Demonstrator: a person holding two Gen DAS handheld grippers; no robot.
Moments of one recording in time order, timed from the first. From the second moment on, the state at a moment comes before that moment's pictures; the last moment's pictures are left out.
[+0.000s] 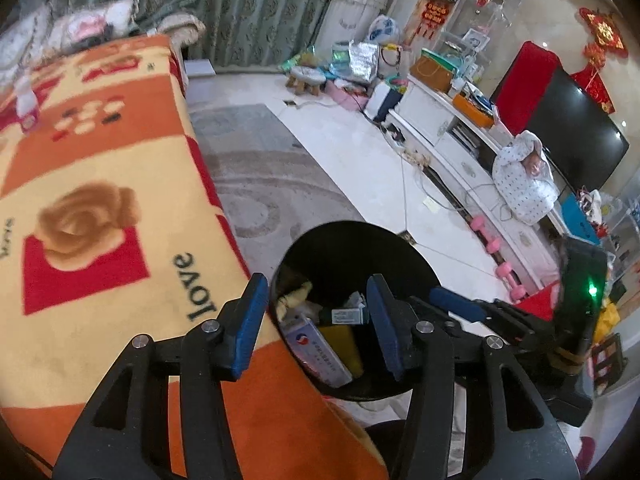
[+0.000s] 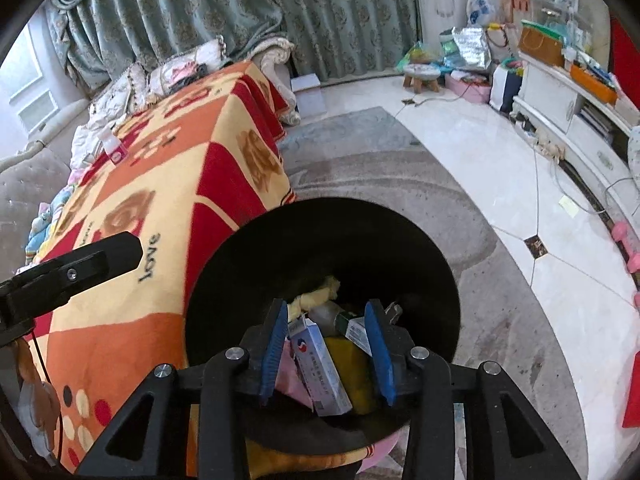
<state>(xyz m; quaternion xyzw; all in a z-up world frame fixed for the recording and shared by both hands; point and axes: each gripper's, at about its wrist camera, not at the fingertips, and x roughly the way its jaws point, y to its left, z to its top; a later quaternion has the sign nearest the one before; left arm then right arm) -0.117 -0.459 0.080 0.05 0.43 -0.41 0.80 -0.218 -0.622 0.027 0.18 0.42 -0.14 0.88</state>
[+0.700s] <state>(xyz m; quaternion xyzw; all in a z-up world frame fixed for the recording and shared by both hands) -0.169 -0.372 0.148 0.06 0.30 -0.38 0.87 -0.269 -0.561 0.130 0.12 0.30 -0.21 0.92</state>
